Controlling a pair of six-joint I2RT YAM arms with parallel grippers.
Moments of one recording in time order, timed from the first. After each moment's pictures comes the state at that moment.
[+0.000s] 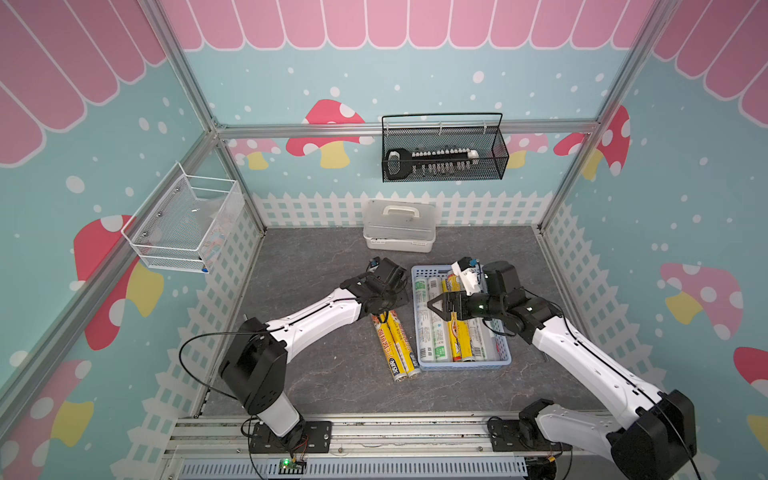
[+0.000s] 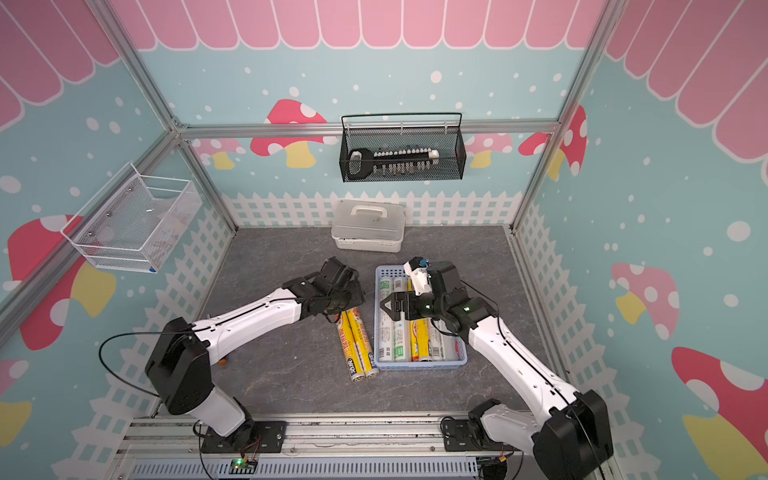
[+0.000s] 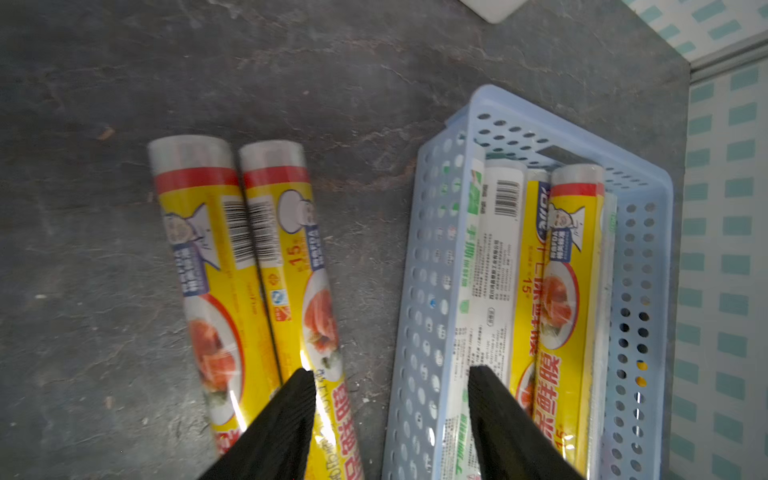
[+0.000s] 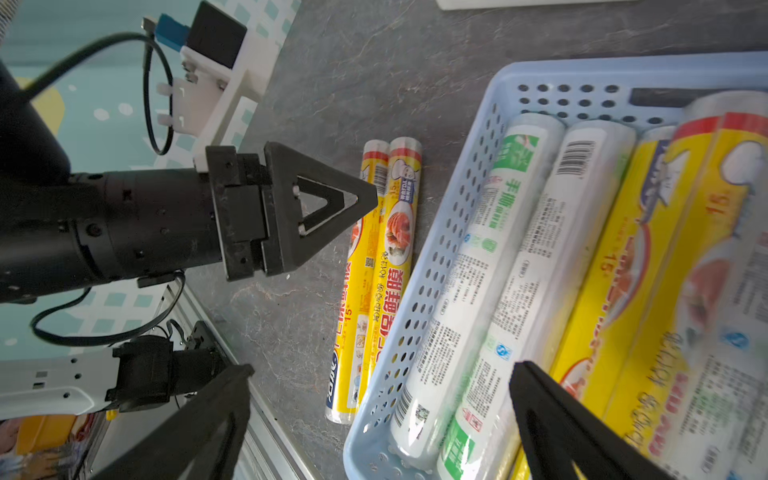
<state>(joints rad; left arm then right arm) -0.68 1.60 1.19 -0.51 -0.10 -0.92 0.51 1.21 0.97 -0.48 -0.41 0.37</state>
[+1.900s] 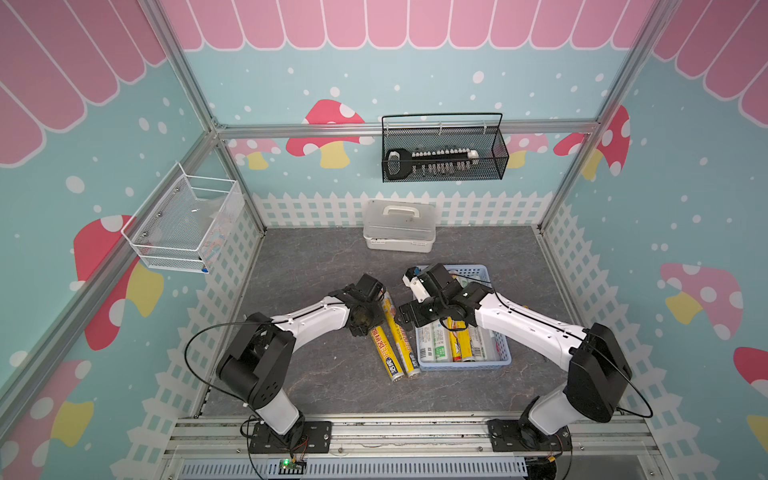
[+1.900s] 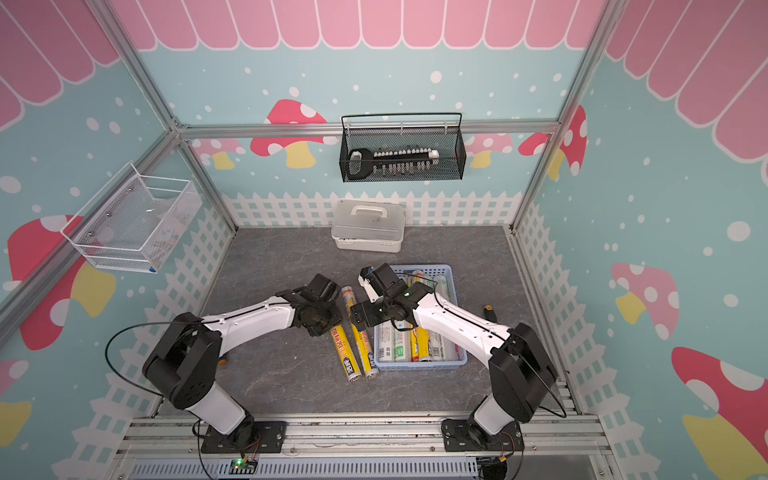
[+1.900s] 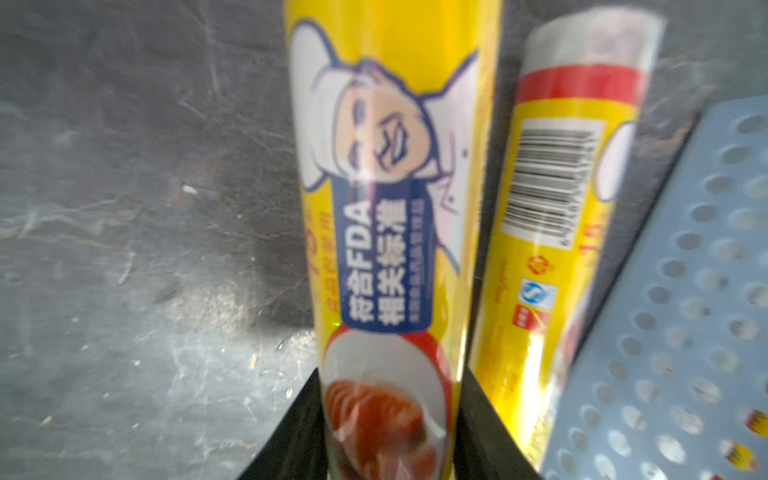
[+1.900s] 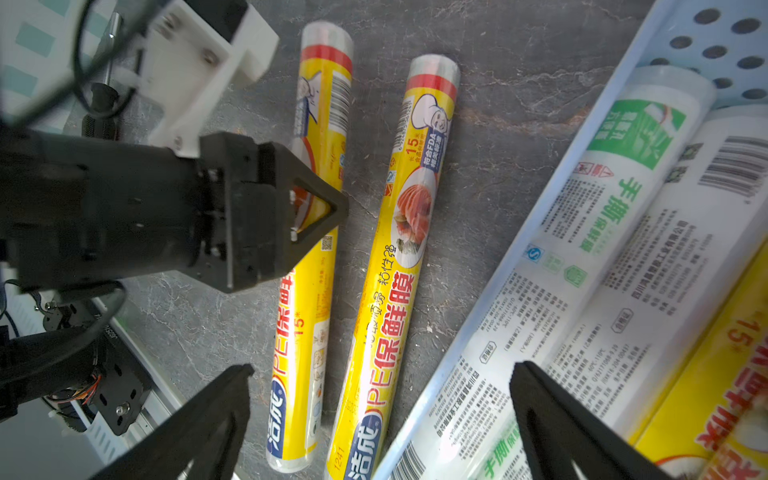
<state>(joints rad) -0.56 1.61 0.99 -0.53 0.01 -1.01 0.77 1.55 1.19 -0.58 -0.14 0.31</state>
